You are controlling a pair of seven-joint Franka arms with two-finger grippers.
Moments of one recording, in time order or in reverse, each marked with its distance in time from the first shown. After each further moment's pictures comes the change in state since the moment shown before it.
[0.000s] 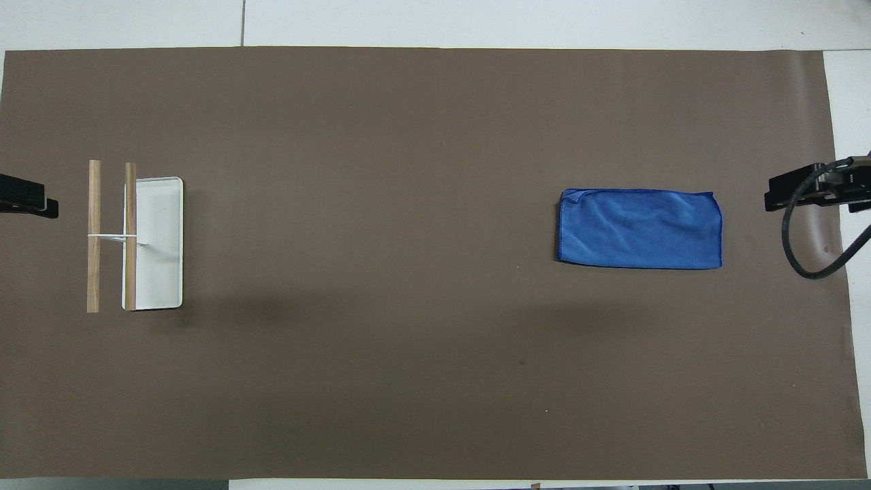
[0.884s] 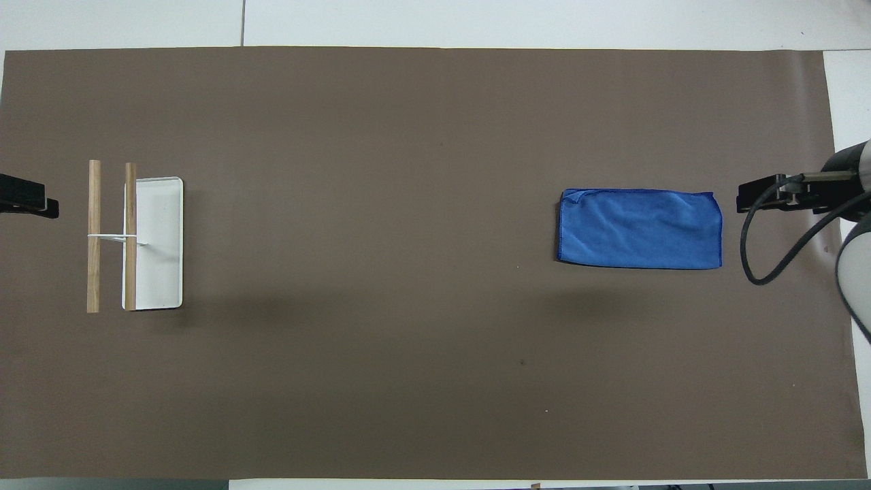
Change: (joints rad) left arm 0.000 0.000 0.000 0.000 0.000 0.000 0.001; right arm 0.000 -0.048 0.000 -0.235 0.000 0.250 0.001
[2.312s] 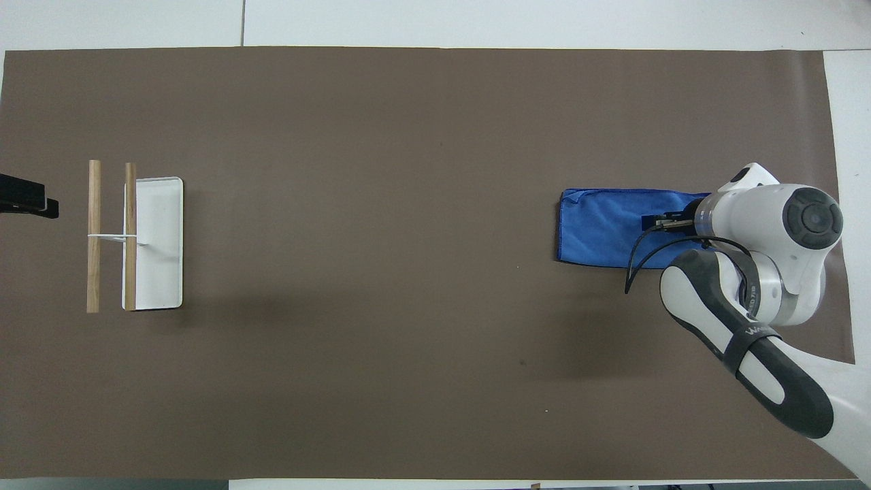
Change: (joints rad) left arm 0.000 0.000 0.000 0.000 0.000 0.000 0.000; right arm -0.027 0.295 0.003 -0.411 0.000 0.823 -0.090
